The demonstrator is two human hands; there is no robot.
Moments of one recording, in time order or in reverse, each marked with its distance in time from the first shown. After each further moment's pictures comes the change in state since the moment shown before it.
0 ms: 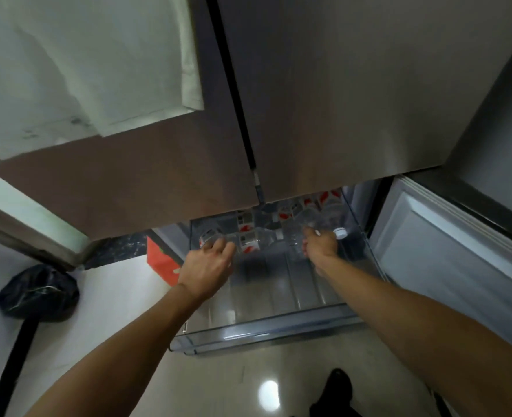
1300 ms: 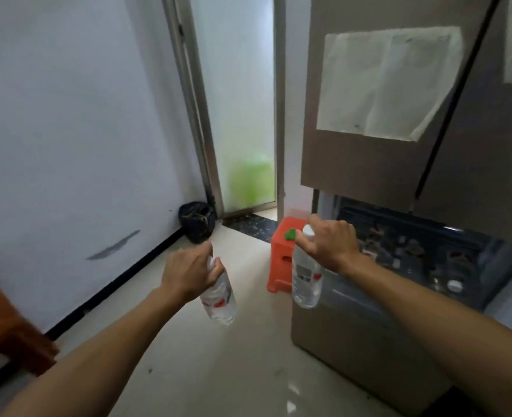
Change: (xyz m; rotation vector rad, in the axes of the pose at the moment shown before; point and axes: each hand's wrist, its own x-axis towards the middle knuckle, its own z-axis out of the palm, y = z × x) left_hand -0.423 0.073 -0.120 -0.033 0.283 -1.004; right_hand -0.377 -0.054 0.012 -0.984 -0.551 -1.670
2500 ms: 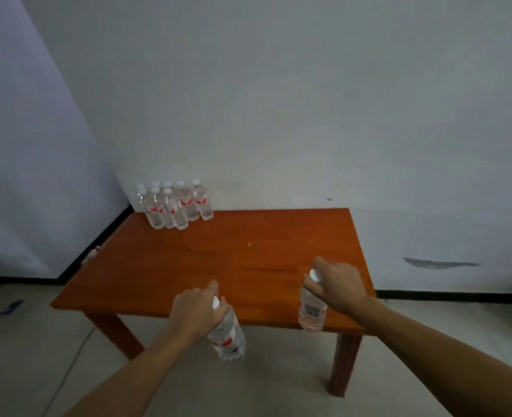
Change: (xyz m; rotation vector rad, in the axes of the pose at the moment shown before) left_hand -0.414 -0.670 -0.135 0.309 -0.105 -1.154; right_hand 0.102 -0.885 0.342 0.512 -0.387 -1.029
